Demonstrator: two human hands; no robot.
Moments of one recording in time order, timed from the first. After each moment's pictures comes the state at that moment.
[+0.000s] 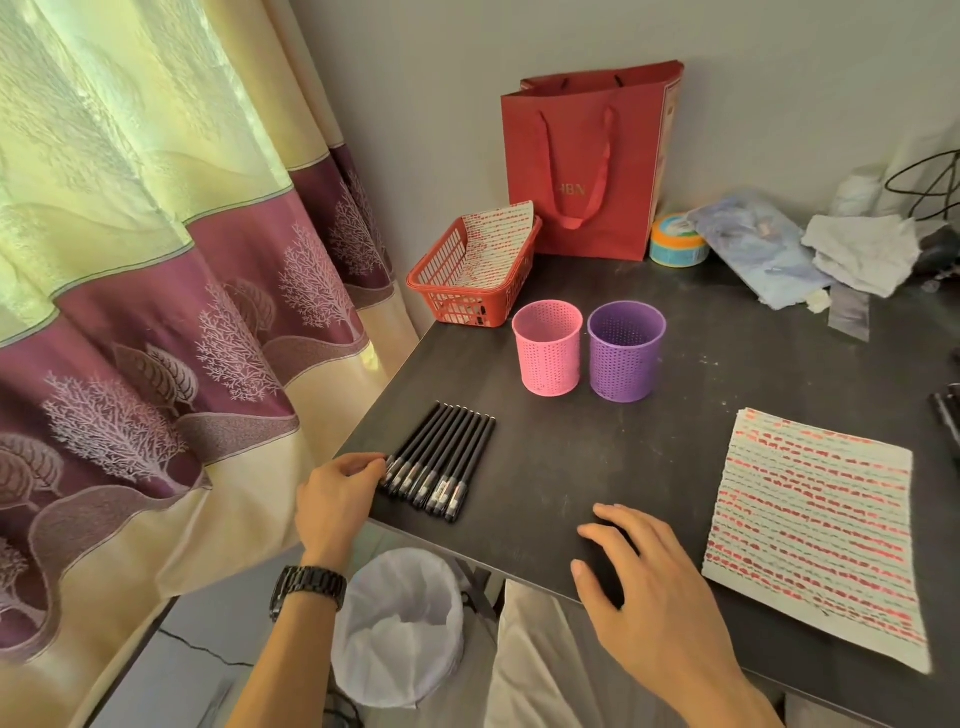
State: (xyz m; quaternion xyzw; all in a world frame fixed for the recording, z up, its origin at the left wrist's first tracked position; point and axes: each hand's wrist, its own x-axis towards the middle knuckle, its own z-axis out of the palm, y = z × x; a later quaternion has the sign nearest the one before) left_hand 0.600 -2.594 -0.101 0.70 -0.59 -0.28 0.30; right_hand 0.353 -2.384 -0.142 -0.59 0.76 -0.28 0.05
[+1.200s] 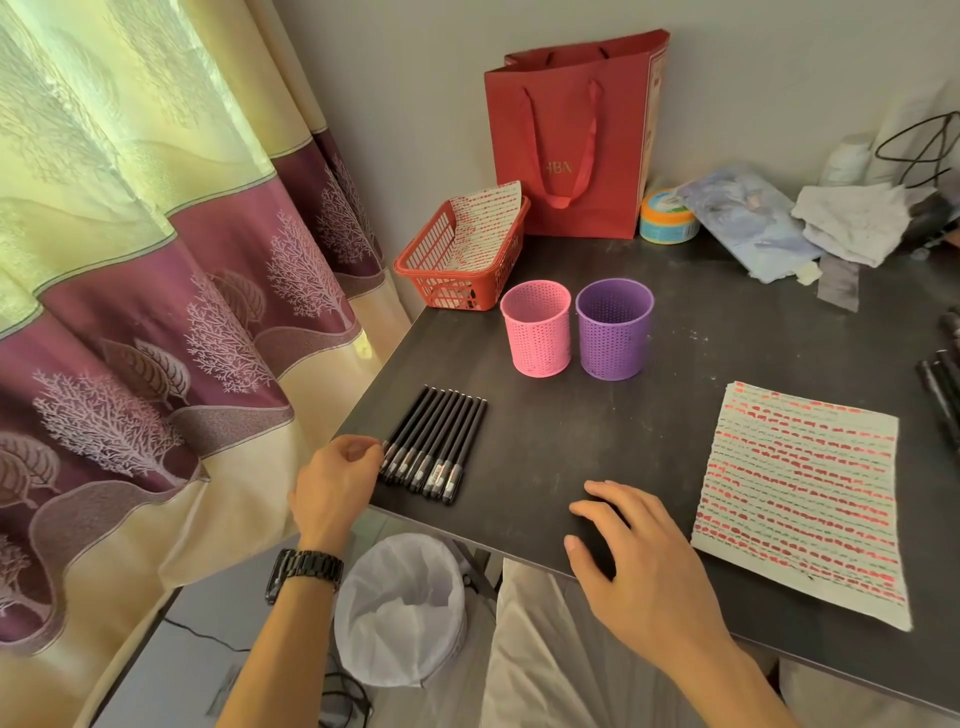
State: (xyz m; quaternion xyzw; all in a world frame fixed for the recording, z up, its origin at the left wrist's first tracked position) left_hand 0.592 -2.586 -0.089 0.71 -0.63 -0.22 0.22; right_hand 0.353 -2.383 -0.140 -0.58 0.75 -0.30 0.07
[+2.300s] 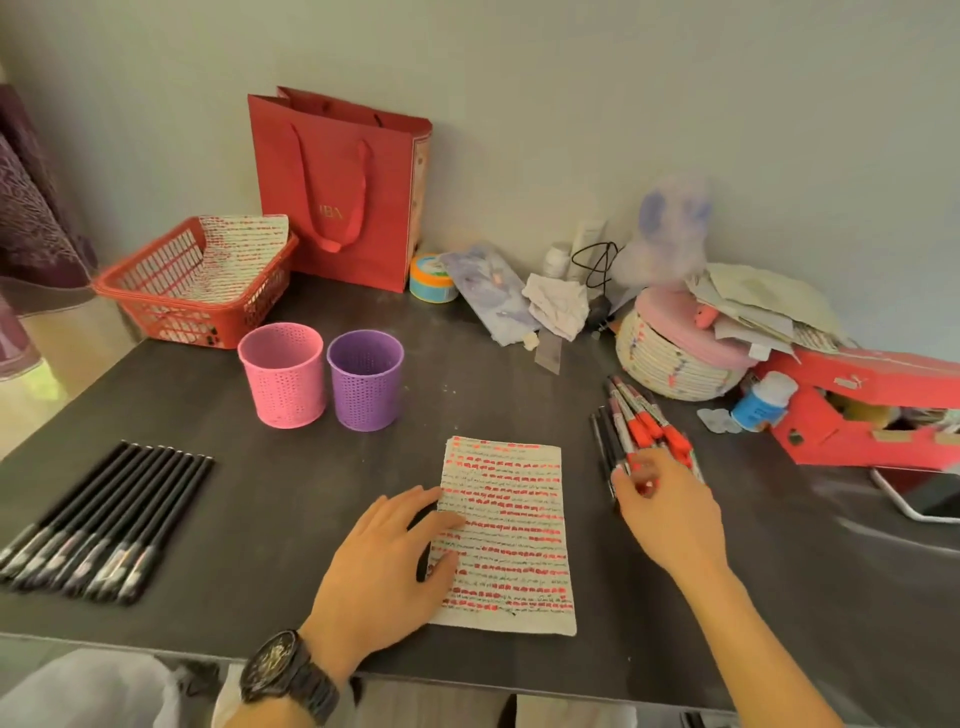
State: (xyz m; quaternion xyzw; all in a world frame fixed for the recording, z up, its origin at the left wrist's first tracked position) left_hand 0.369 -2.463 -0.134 0.25 -0.94 -0.21 0.13; right_hand 0.113 -2.298 -0.074 -0.25 0.94 -0.23 0.01
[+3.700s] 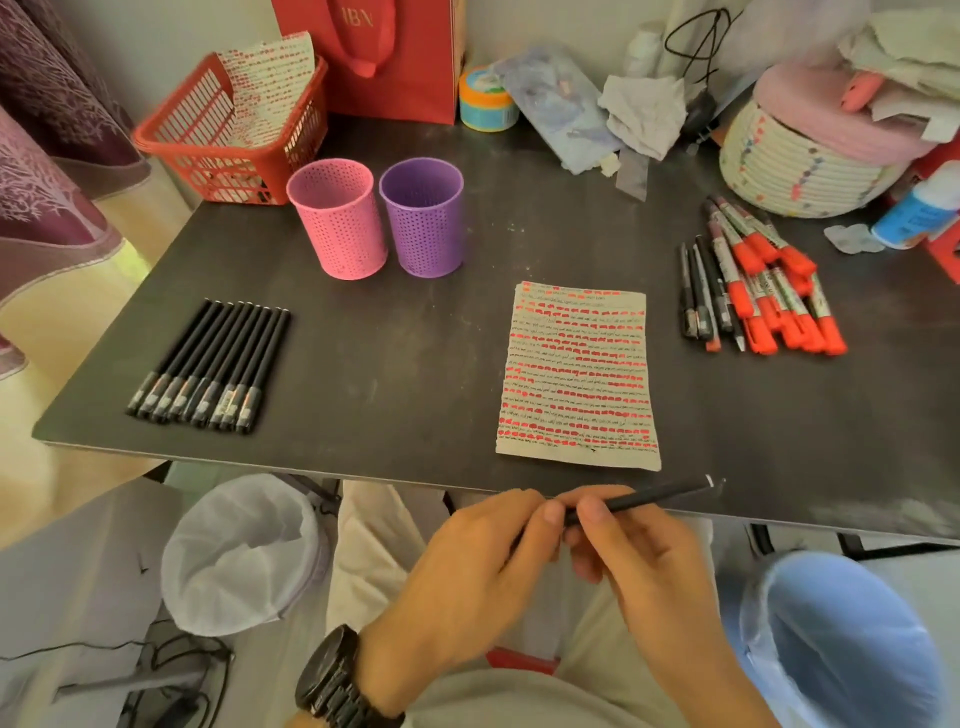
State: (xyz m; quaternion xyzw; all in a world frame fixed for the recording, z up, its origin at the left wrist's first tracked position) left_hand 0.444 -2.358 -0.102 0.23 -0.84 -0.48 0.12; right_hand 0.332 -2.243 -0.100 -0.22 0.65 -0.64 0.35
